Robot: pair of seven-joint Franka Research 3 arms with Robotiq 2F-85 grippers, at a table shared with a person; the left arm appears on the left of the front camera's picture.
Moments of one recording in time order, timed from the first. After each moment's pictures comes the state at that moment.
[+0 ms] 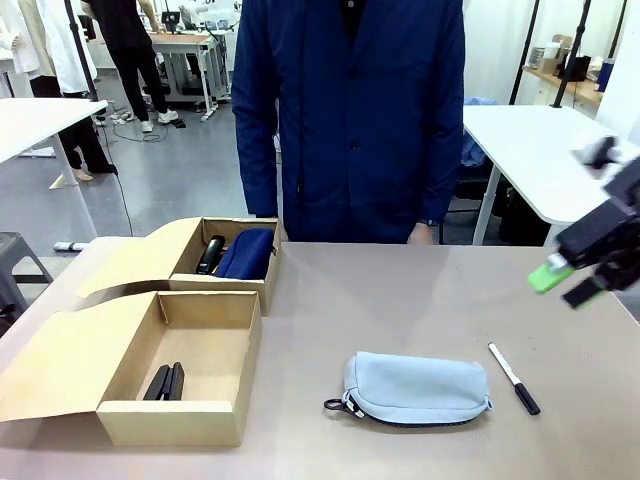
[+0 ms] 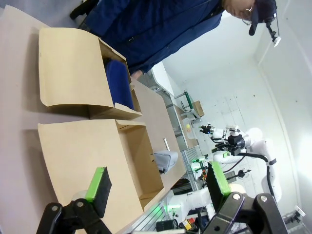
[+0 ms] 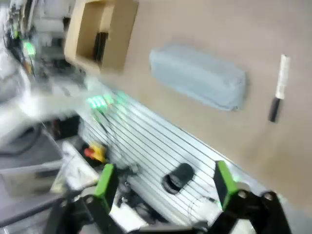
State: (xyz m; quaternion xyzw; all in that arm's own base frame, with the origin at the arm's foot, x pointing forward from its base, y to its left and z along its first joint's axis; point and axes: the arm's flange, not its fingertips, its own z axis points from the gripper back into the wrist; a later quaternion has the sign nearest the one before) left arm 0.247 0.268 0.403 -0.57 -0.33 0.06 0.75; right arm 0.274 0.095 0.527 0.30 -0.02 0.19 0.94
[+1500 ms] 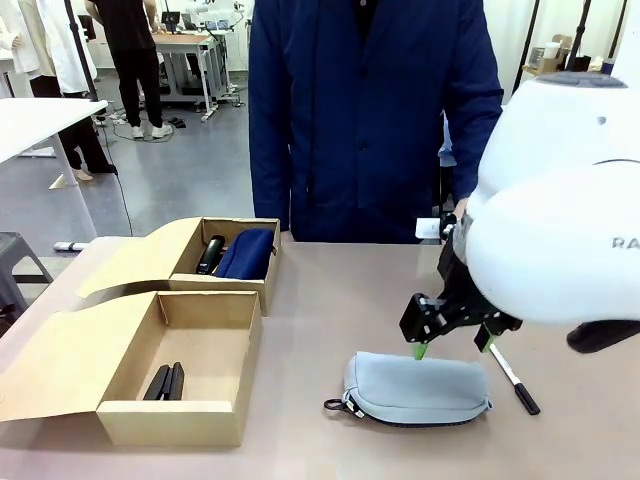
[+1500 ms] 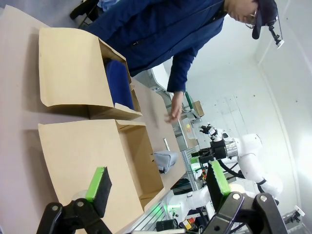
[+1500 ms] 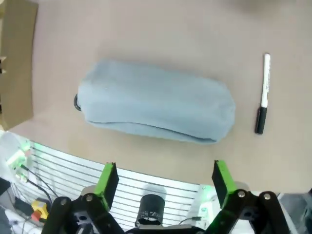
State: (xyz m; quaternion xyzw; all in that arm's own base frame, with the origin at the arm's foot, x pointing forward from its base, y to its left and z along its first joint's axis) left arm 0.247 0.268 0.403 -0.57 -0.33 0.06 0.75; right arm 0.278 0.243 0.437 0.04 -0.05 0.10 0.99
